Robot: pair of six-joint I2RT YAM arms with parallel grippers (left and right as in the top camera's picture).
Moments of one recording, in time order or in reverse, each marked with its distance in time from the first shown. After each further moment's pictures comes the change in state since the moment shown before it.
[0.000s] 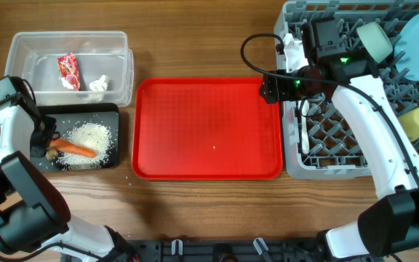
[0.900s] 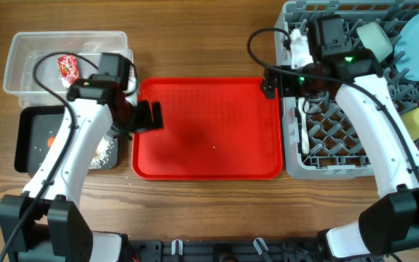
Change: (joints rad) left arm -0.640 -0.203 0.044 -0.296 0.412 0.512; right arm -0.037 0.000 -0.001 -0.002 0.020 0.046
